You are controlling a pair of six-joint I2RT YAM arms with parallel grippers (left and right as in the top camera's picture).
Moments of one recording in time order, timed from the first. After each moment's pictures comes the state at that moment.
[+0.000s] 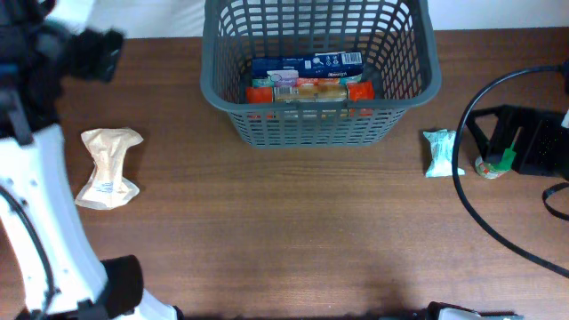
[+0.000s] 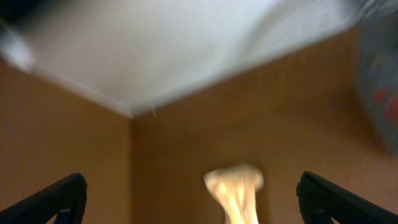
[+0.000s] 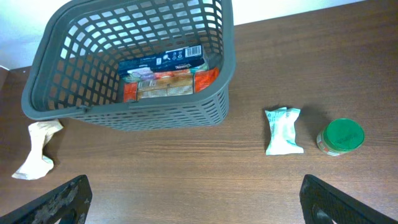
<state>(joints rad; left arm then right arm) 0.16 1.78 2.45 -1.33 -0.08 0.53 -0.23 1.40 2.30 -1.69 -0.36 0.01</state>
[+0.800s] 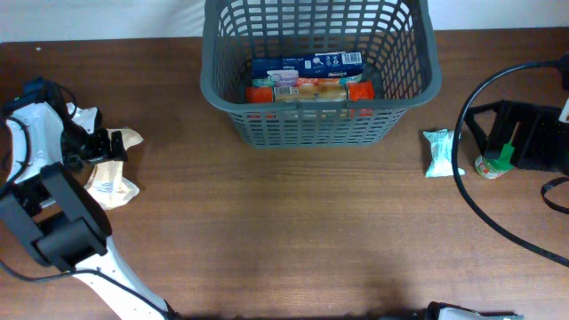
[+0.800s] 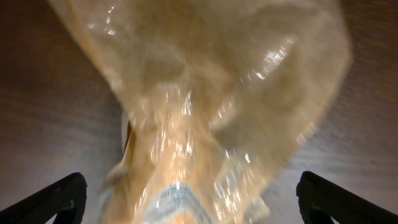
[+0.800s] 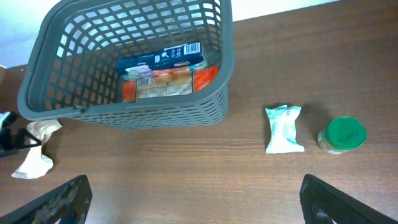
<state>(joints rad) 0.47 2.19 1.80 -1.17 0.05 0.29 -0.23 1.42 2.30 -1.69 -0.36 0.01</state>
